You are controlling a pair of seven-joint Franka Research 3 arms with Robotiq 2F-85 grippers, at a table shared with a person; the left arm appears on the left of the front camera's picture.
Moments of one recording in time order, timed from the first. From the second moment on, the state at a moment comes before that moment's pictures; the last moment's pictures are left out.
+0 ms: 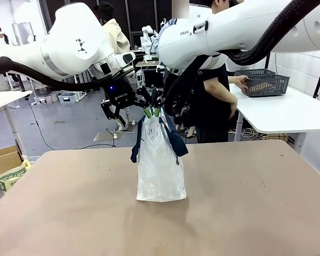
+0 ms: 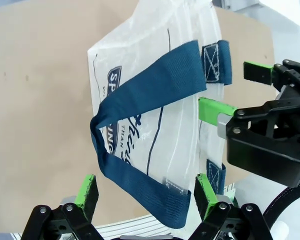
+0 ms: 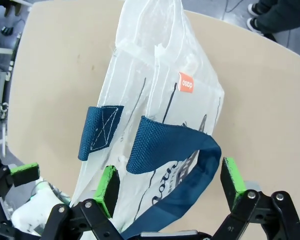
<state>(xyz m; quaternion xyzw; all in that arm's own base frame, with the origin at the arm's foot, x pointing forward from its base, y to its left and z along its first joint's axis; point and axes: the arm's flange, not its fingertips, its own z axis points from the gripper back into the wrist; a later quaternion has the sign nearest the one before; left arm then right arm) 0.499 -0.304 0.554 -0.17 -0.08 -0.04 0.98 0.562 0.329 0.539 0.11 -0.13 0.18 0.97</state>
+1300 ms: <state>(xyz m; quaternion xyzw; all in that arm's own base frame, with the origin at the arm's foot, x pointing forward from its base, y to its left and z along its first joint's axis) 0.507 -0.304 0.532 -0.16 -0.06 -0.04 0.98 0.558 0.329 0.533 0.12 -0.10 0.17 0.97</state>
